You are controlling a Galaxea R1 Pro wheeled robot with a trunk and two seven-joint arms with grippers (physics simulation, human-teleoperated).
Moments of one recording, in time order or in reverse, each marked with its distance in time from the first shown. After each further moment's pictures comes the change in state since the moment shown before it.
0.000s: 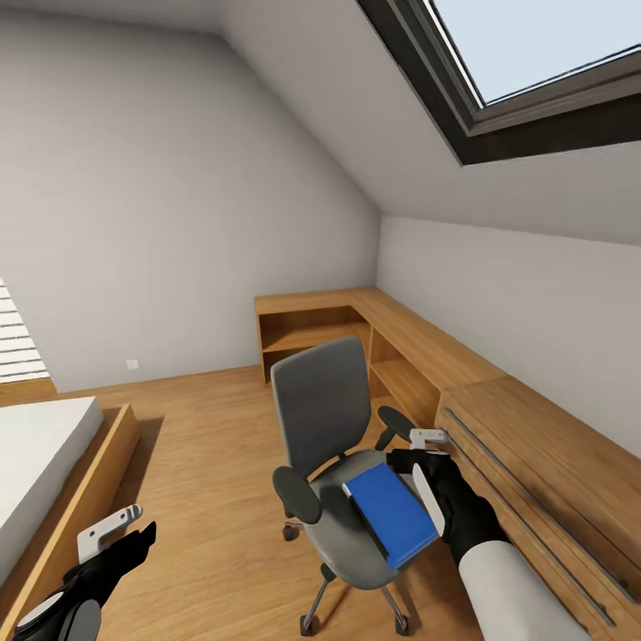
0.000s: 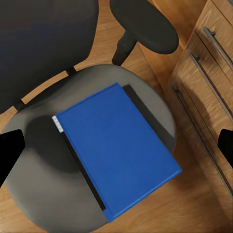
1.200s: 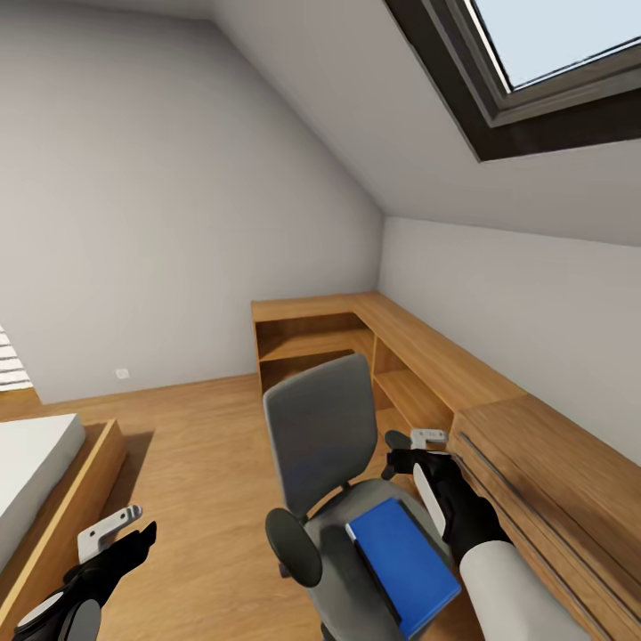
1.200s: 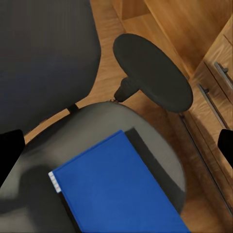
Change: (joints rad) left arm 0.000 0.000 0.000 0.000 0.001 0.001 -0.003; right arm 0.000 -0.003 0.000 -0.001 0.001 0.002 0.001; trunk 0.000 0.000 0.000
